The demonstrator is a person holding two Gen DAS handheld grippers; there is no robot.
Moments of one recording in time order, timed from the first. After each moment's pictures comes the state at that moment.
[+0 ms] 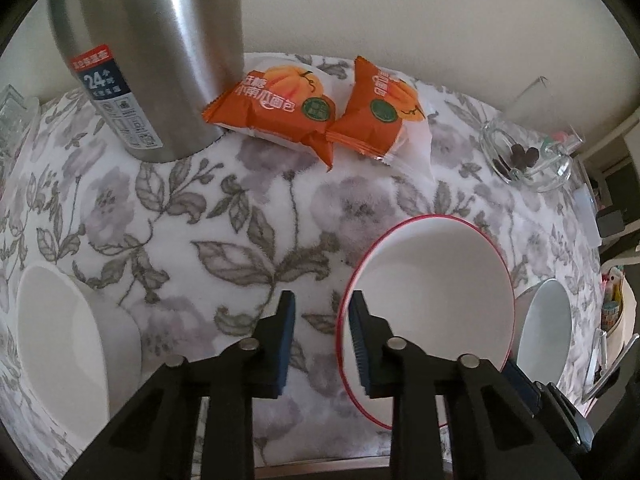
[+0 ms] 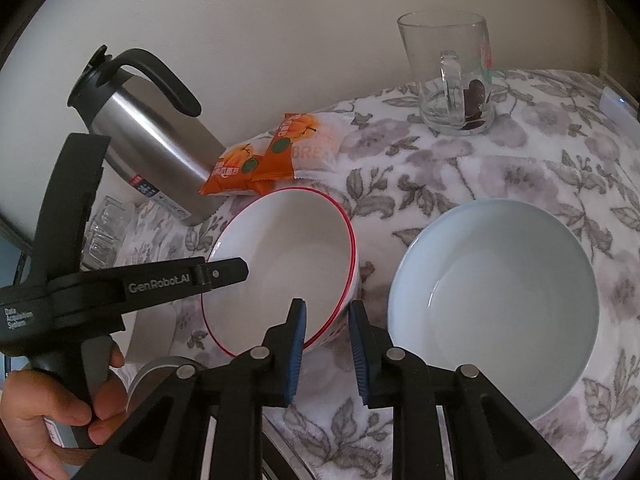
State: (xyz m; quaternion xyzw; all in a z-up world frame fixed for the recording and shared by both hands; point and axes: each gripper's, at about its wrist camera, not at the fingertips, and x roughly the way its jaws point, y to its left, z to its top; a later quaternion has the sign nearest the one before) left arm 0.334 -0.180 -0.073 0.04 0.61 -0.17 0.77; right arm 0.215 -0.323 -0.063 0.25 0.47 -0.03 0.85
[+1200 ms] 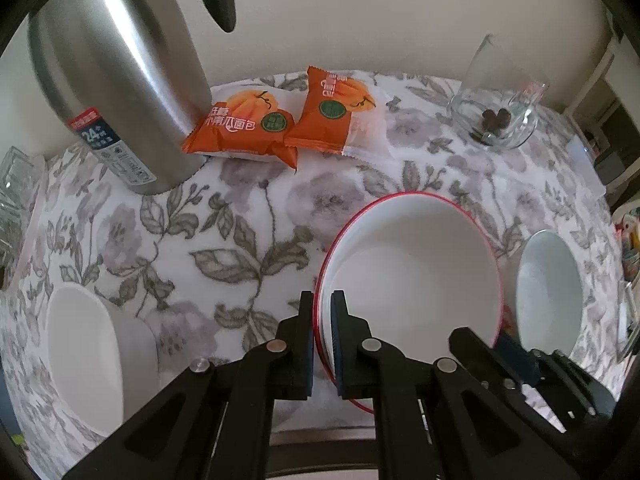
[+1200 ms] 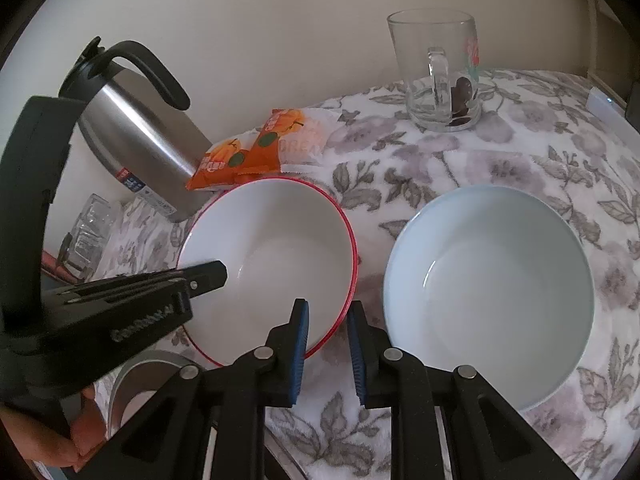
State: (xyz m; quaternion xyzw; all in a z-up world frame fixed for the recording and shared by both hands) left arm 0.306 -0.204 -0.054 0.12 0.57 -0.19 0.79; right arm 0.210 -0.318 -0.065 0.24 0.47 -0.06 0.85
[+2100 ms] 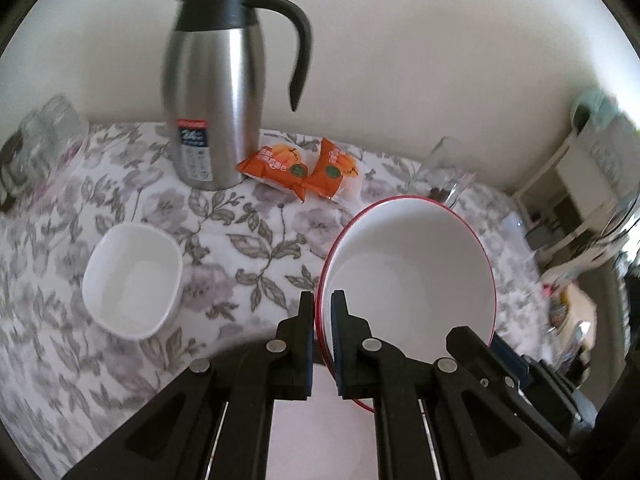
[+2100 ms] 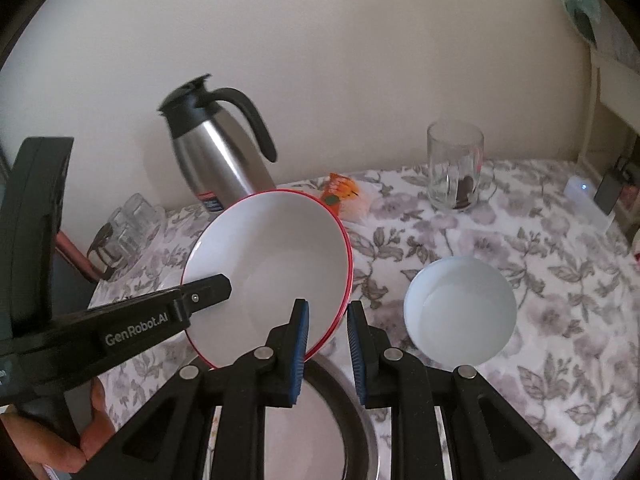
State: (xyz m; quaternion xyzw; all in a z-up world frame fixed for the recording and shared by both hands) left arm 0.236 -0.127 0.037 -0.04 0.51 -0.20 0.83; right arm 0.153 -0.269 0.053 0.16 0.41 -0.05 0.90
